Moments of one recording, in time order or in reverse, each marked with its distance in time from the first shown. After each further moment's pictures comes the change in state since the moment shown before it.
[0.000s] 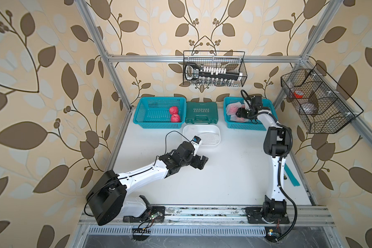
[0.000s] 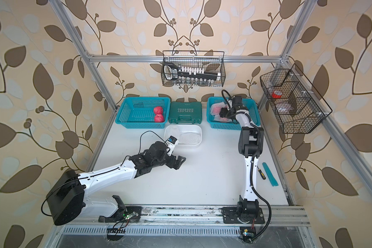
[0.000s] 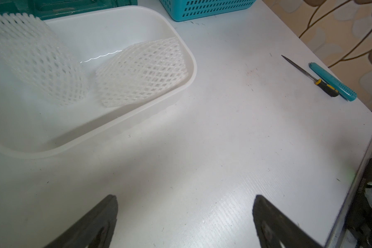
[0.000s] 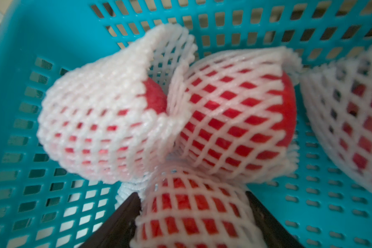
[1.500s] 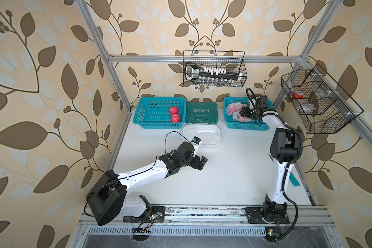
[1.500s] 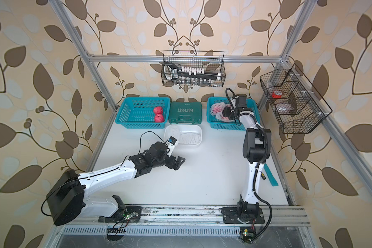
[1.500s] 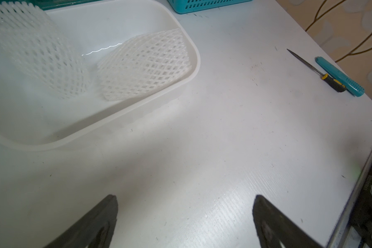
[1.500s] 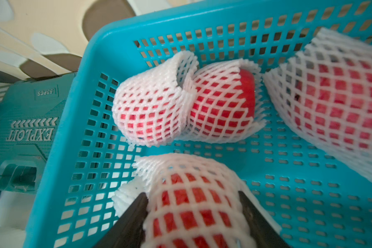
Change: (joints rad) left arm 0.000 -0.001 0.000 -0.029 -0.007 0.002; right arm -0.011 -0.245 -0.281 0.126 -0.004 0.061
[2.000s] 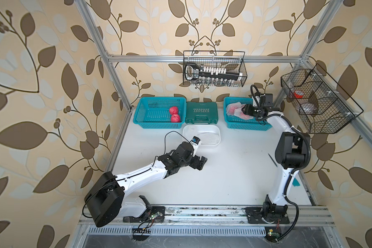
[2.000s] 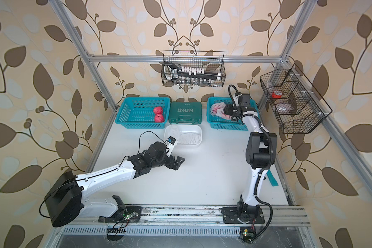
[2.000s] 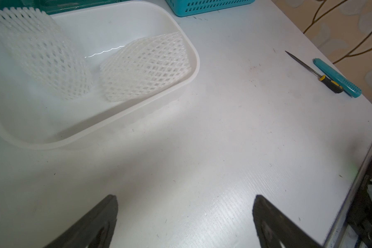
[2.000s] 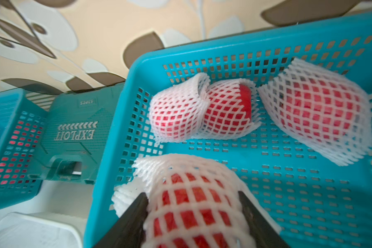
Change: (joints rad) left arm 0.000 -0.025 0.000 -0.013 -0.004 0.000; right arm -0.002 -0.203 -0.143 0.028 -0.028 0.031
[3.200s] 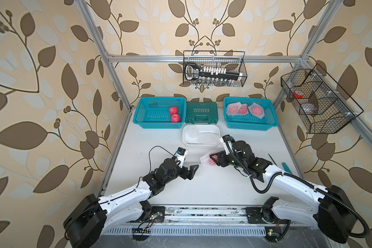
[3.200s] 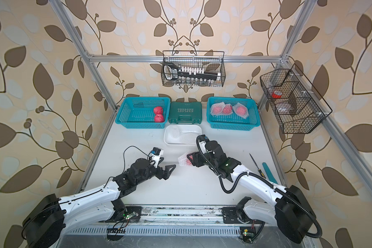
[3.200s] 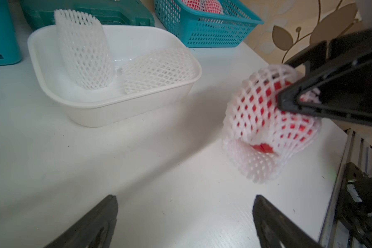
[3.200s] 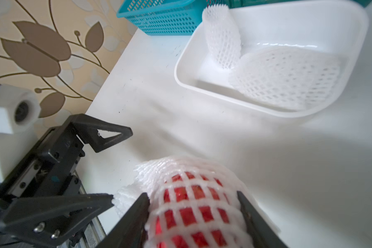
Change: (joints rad) left arm 0.055 -0.347 -0.483 0.406 0.011 -0.070; right arm 0.753 -0.839 -1.096 0.348 0.089 0.282
